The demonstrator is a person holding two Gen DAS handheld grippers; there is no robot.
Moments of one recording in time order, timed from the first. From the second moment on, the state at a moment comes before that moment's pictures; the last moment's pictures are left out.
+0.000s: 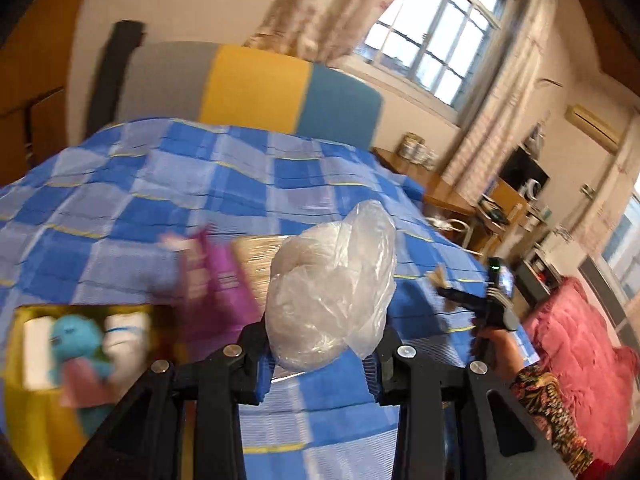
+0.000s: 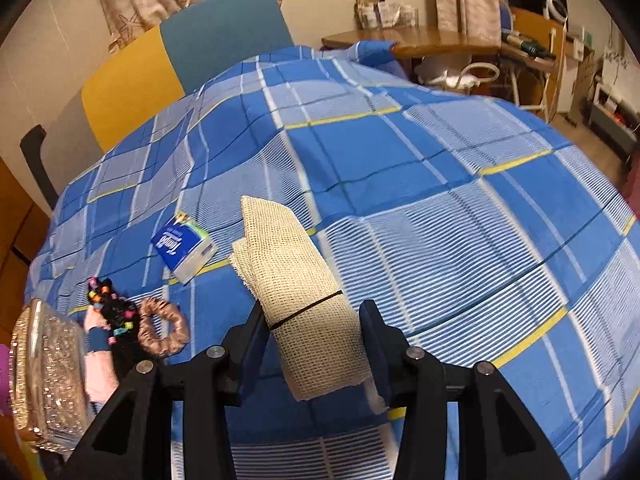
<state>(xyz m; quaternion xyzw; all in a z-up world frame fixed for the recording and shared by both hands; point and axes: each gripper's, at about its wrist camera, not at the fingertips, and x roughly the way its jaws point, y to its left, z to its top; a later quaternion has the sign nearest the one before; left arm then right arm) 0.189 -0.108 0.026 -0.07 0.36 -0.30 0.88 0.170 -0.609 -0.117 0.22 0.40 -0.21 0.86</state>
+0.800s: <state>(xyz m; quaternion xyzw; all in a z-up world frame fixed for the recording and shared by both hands) 0.197 0.110 -0.126 -0.10 0.49 -0.04 0.86 0.154 -0.592 -0.086 0.14 0.34 -0.26 0.89</state>
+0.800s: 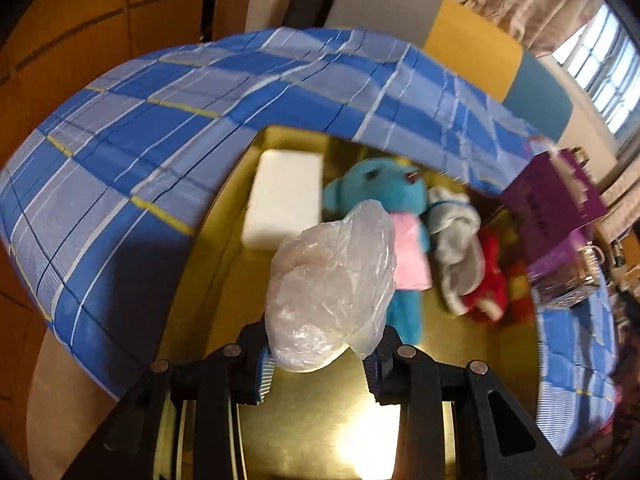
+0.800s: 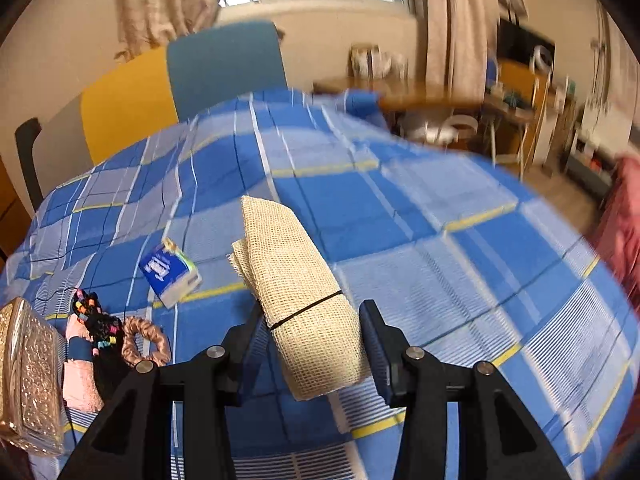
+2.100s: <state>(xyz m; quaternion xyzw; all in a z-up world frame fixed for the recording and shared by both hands) 0.151 0.161 -0.101 -0.16 0.38 -0.02 0.91 0.089 -0.304 0.057 0.05 0.26 -0.01 0.97</state>
